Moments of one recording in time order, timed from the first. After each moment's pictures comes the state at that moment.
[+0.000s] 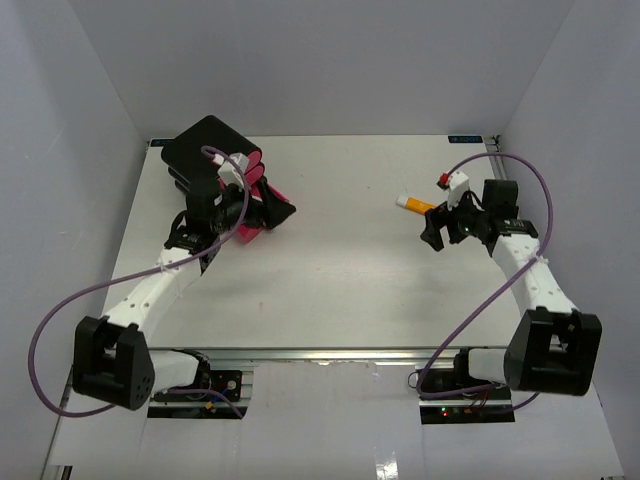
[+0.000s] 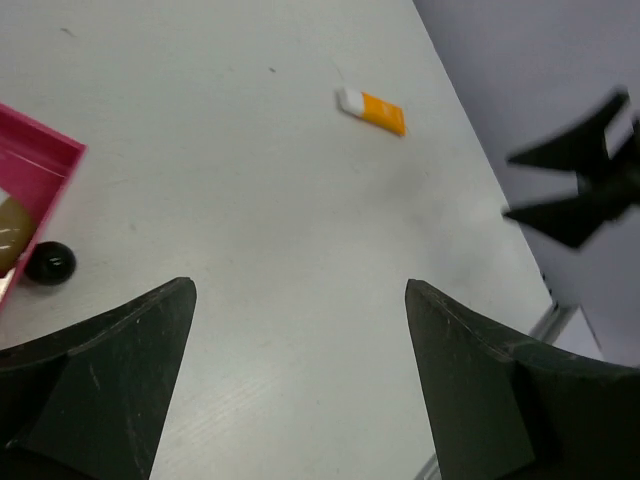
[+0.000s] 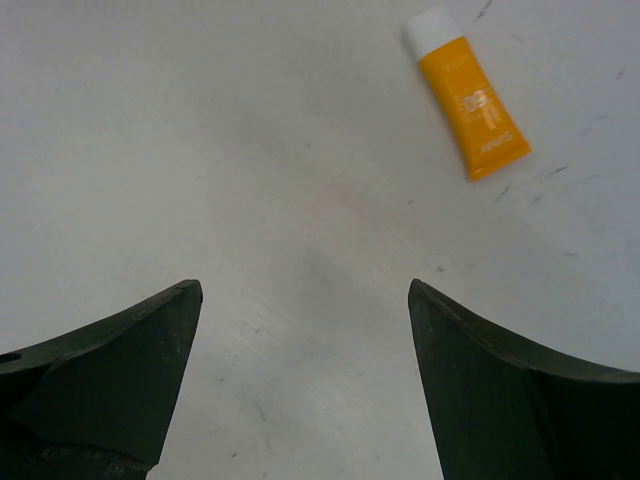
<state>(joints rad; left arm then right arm) -0.25 1.28 0.89 0.10 0.45 -0.50 -0.06 1.20 0.85 -0.43 -0.61 -0.50</state>
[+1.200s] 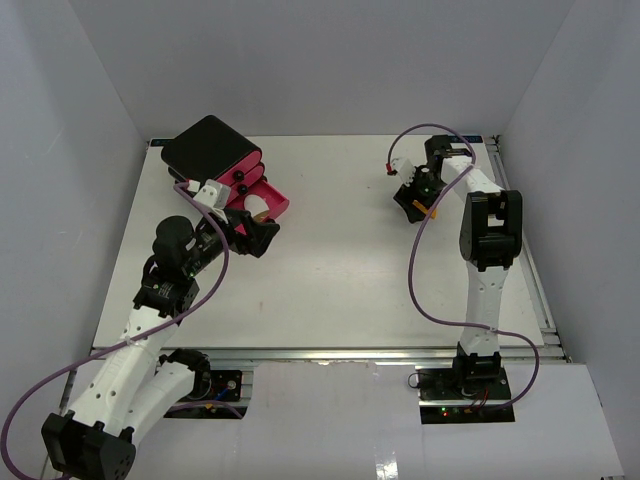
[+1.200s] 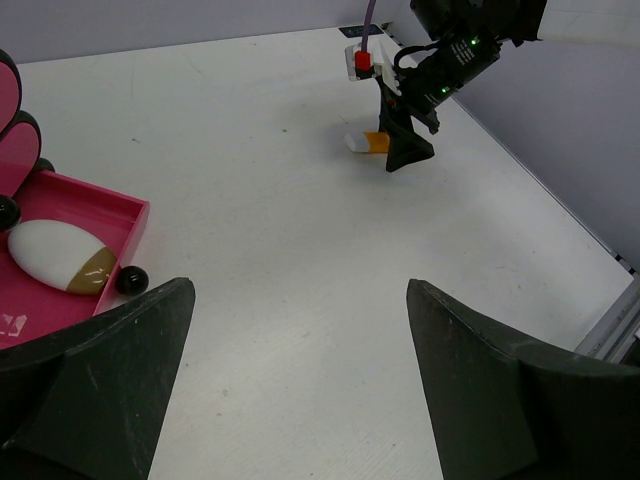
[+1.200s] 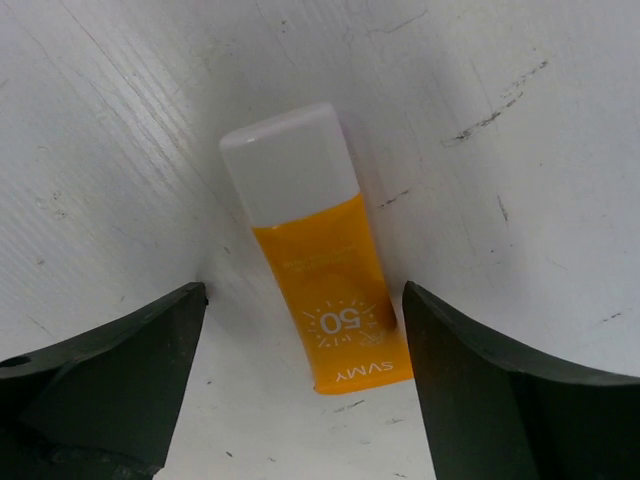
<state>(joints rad) -0.32 0.79 0.73 -0.02 0.36 -0.24 0.10 2.26 1.84 -0.85 -0.29 -0.92</state>
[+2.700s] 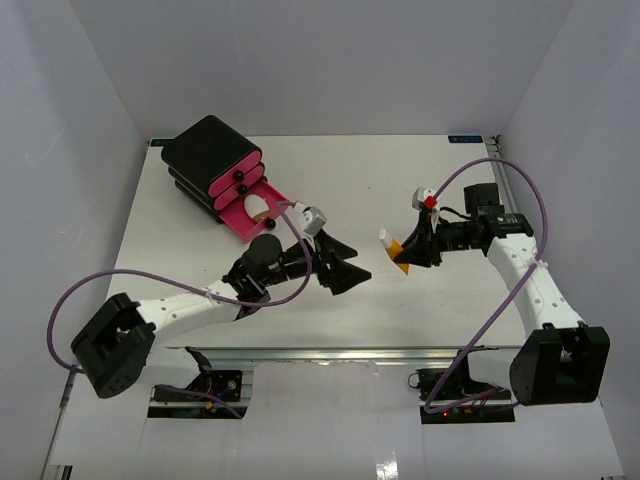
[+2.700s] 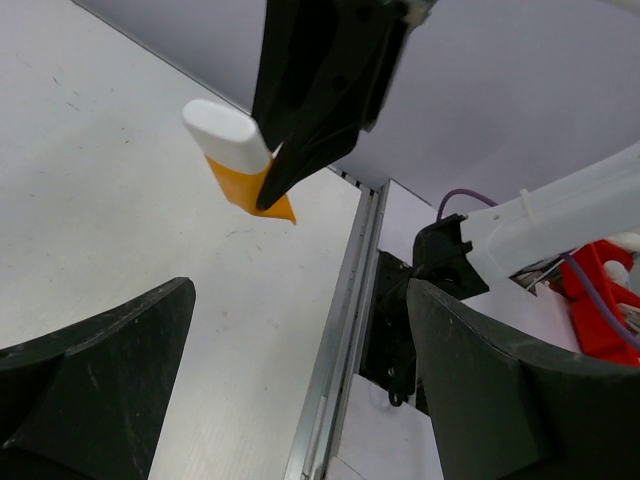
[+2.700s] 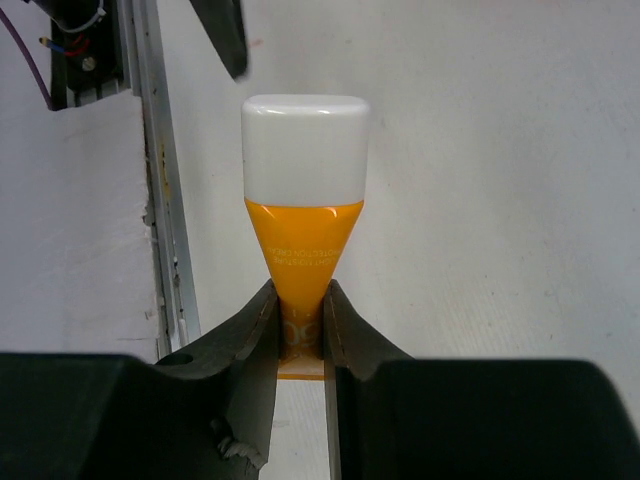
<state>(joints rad) -0.87 1.32 0.65 0.74 0.42 -0.51 0.09 1.21 1.01 -0.87 -1.15 -0.84</state>
